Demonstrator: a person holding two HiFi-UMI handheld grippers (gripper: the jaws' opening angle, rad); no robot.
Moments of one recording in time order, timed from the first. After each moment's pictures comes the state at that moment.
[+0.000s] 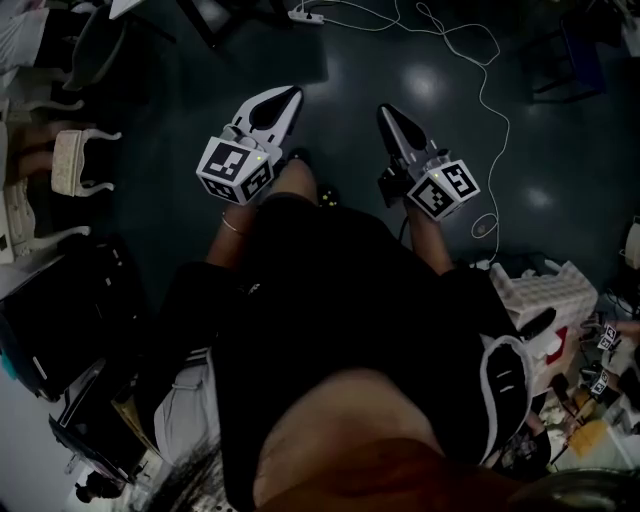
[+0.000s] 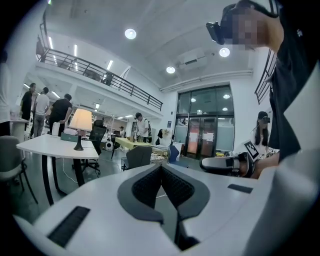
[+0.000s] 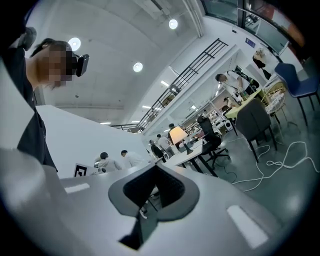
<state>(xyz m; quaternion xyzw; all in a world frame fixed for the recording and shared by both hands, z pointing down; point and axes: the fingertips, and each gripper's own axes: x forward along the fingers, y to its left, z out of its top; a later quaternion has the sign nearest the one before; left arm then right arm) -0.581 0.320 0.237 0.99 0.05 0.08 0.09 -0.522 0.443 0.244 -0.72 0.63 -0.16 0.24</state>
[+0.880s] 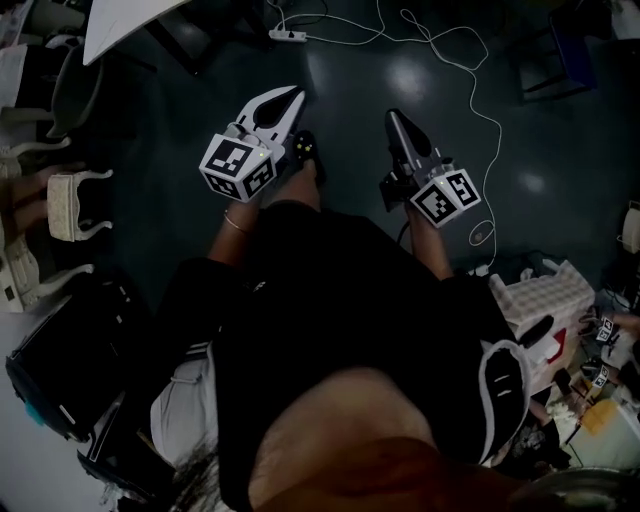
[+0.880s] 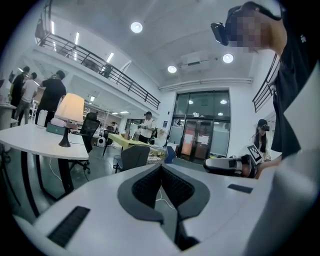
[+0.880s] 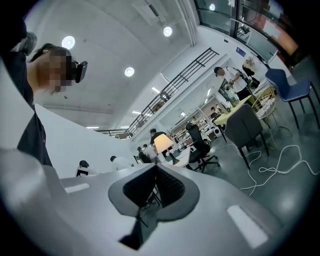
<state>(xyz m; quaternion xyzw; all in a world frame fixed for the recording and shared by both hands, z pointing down) -0.459 0.247 0.257 0.98 0.10 0.09 0.12 -0.412 0.388 0.254 -0.76 0.57 -0.15 0.26</state>
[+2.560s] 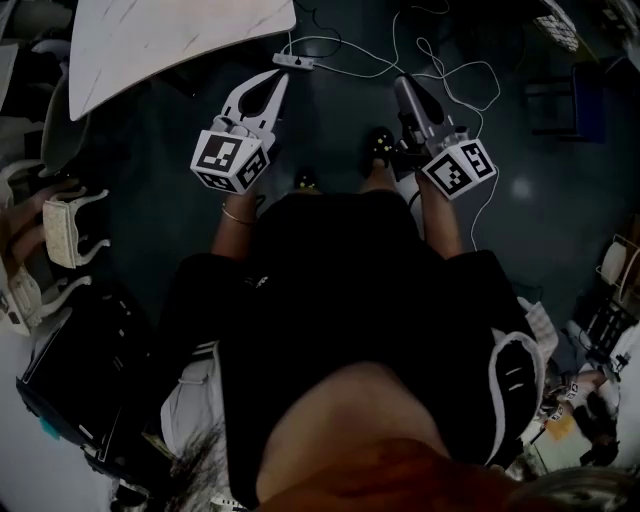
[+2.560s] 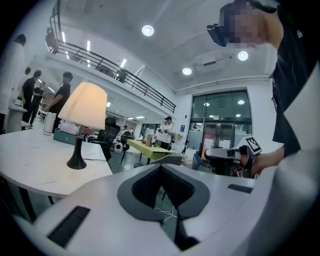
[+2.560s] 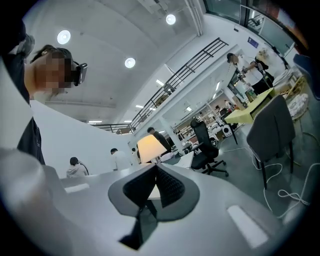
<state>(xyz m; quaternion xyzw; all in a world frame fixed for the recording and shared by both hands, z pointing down) -0.246 0.022 0.269 0.99 0.02 0.07 0.13 -0.150 0.168 0.240 -0.75 0.61 -0.15 0.23</state>
